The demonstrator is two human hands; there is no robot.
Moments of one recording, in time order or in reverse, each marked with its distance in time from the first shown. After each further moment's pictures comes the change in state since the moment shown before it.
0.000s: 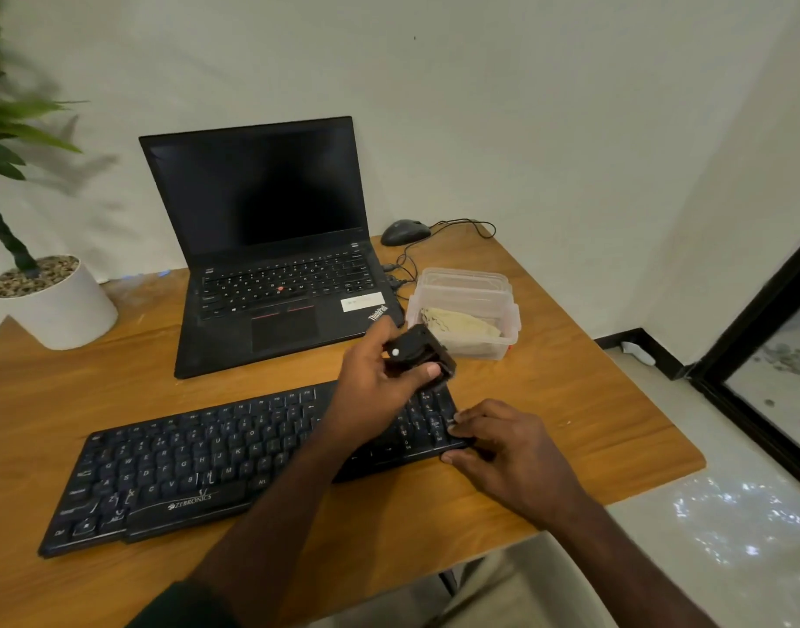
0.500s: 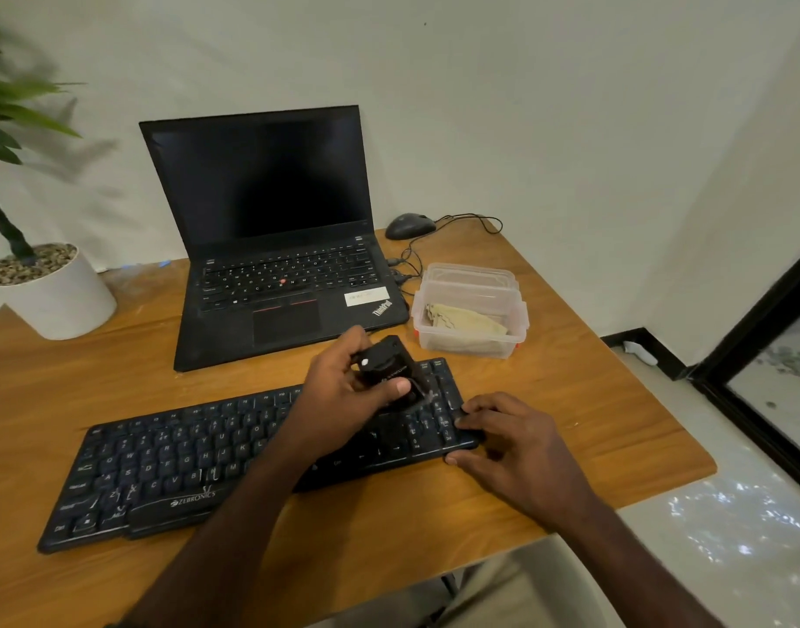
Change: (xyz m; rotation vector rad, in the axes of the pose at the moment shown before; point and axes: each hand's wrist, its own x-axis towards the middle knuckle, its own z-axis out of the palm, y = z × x) left_hand -0.017 -0.006 -0.036 -0.047 -0.049 -0.114; right_hand 0.004 -0.005 -0.003 -0.001 -0.014 0.067
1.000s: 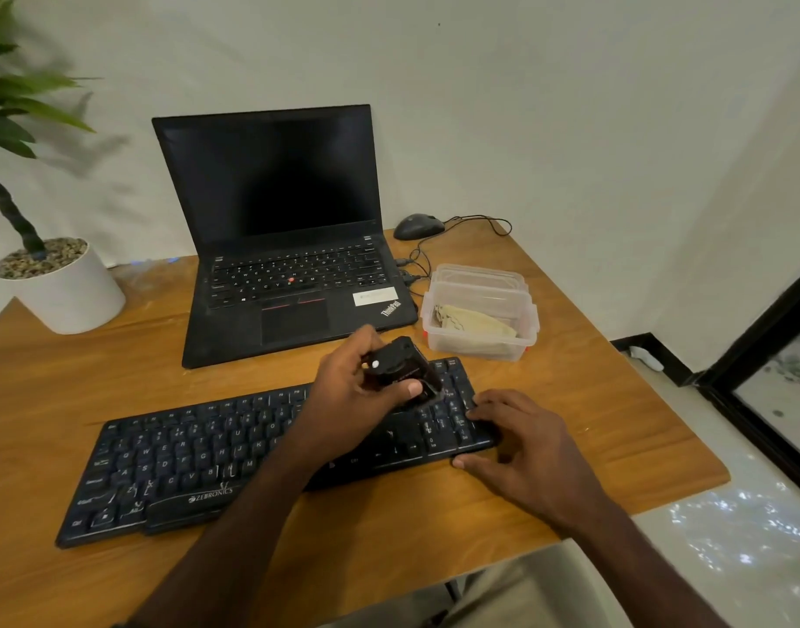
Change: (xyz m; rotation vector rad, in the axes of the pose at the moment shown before) left_hand -0.001 0.001 0.000 -0.003 0.003 0.053; right_hand 0.005 -0.002 -0.006 -0.043 -0.040 0.027
